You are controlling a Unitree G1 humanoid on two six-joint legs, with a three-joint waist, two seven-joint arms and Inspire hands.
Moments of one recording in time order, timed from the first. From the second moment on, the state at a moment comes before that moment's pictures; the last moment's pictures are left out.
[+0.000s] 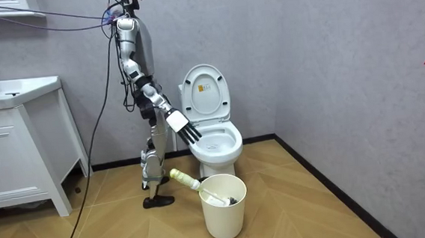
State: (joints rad) left arm 0.16 0.18 0.04 1.11 0.40 0.01 0.08; right arm 0.15 -0.21 -0.06 0.78 -0.14 -0.09 -0.29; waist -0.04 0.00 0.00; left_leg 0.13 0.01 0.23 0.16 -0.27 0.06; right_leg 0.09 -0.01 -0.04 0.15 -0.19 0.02
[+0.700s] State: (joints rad) left arm 0.14 0.27 0.03 1.07 0.38 -0.02 0.11; right arm -0.06 -0.31 -0.06 0.95 0.01 -0.14 -0.51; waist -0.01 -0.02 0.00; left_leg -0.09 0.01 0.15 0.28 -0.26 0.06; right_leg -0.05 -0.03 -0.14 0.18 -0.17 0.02
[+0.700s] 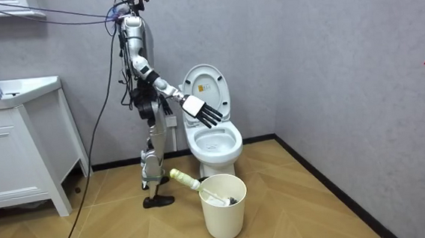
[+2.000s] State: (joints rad) left arm -0.22 0.33 -0.27 0.91 0.13 0.02 0.24; right arm -0.48 -0.51 0.12 1.30 0.36 0.01 -0.43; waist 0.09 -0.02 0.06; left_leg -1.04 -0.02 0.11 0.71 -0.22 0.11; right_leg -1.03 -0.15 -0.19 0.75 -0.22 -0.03
